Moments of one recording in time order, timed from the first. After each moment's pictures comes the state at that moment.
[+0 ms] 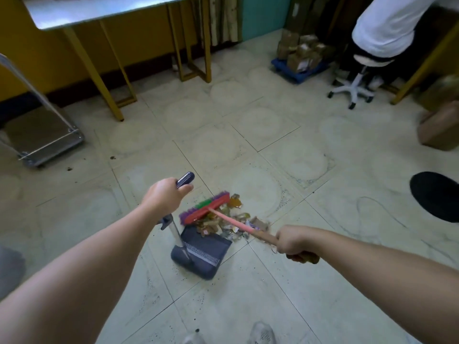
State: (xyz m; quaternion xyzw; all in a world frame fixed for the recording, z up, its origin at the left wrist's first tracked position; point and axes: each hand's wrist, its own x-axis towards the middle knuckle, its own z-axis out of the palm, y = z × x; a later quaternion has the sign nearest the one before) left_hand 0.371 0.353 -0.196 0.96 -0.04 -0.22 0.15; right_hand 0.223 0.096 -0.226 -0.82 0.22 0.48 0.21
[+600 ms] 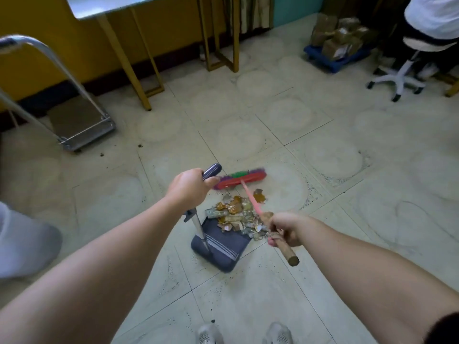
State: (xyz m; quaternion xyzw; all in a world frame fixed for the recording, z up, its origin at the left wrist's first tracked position) left_hand 0.369 0.348 -0.203 0.97 -0.04 -0.21 0.15; right_hand 0.284 0.133 -0.303 -0.59 0.41 0.41 0.55
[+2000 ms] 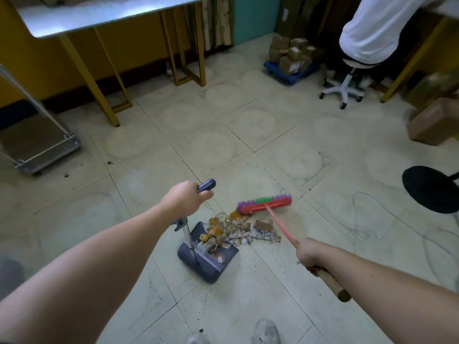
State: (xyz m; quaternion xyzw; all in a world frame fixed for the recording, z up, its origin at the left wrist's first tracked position) left_hand 0.352 0.335 -0.194 0.95 -0.13 -0.26 0.12; right_hand 0.168 0.093 -0.248 -0.78 0.37 0.44 0.24
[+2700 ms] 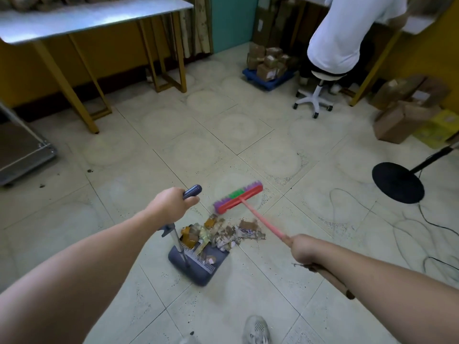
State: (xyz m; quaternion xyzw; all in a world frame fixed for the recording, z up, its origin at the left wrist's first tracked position) left_hand 0.325 0.346 -0.189 0.95 -0.17 -0.25 0.12; right_hand 0.126 0.088 -0.222 -0.84 0.31 0.42 0.17
